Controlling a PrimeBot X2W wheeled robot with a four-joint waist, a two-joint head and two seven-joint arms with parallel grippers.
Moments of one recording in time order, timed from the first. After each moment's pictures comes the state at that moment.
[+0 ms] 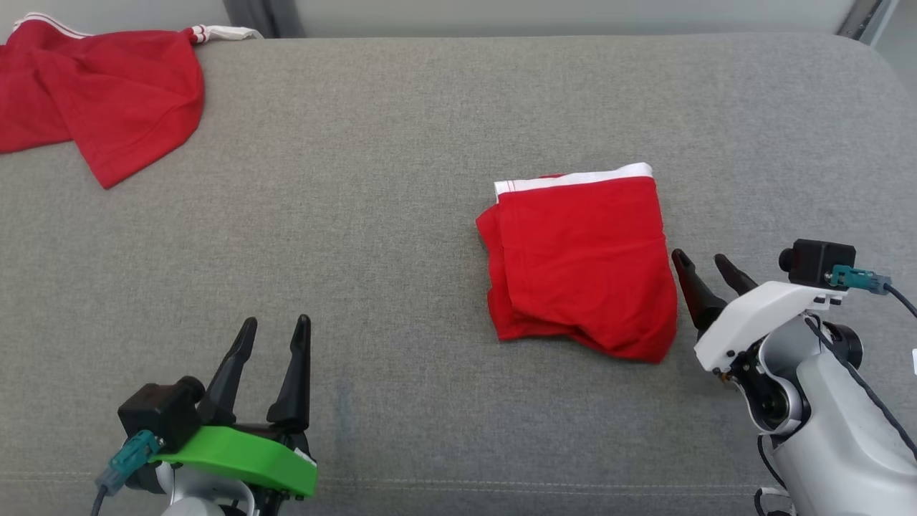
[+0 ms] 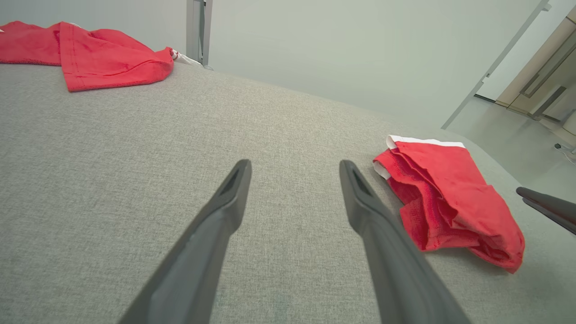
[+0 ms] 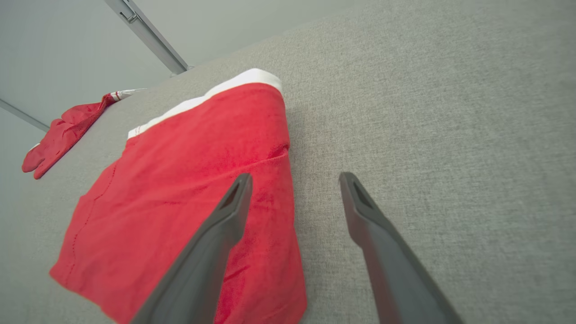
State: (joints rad) left arm -0.04 0.25 -0.43 -0.01 -0.71 0.09 -0.25; right arm -0.26 -0.16 0.20 0.40 0.55 0.02 0.09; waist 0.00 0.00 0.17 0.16
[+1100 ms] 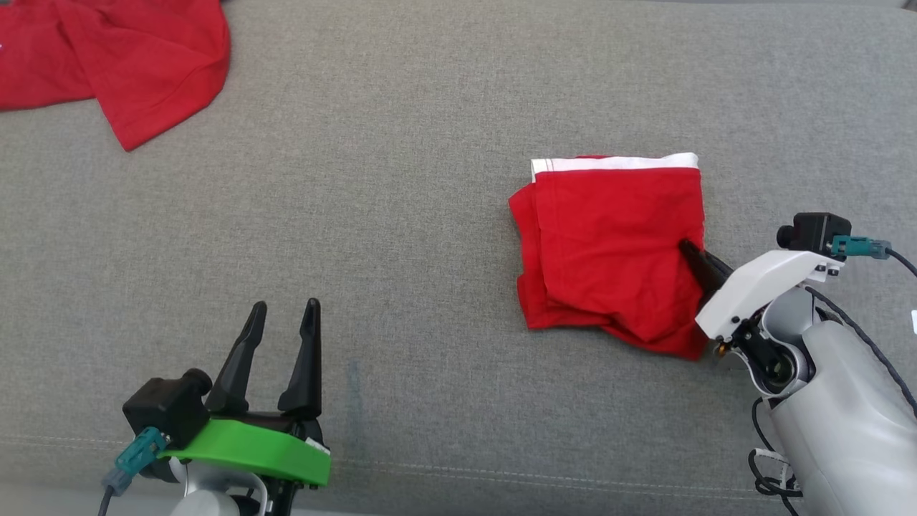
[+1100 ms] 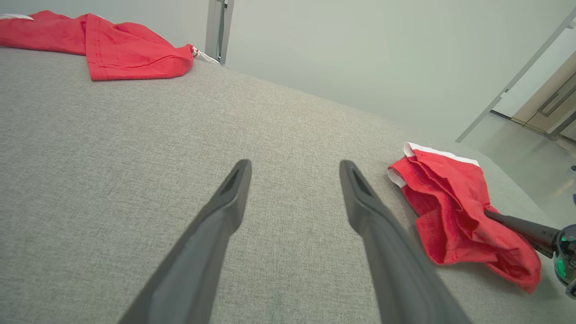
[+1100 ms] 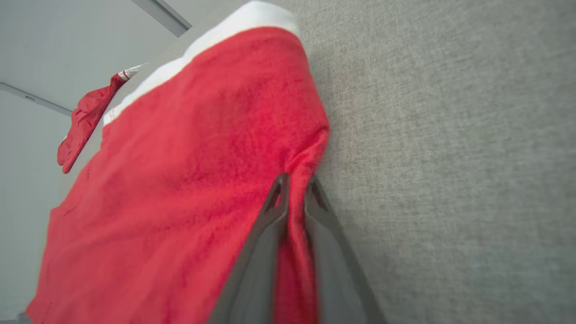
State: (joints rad) left arm -0.03 0.17 -0.38 -0.04 -0.66 0.06 -0.25; right arm -0.40 -0.15 0.18 0.61 0.69 0.11 0.17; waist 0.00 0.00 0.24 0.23
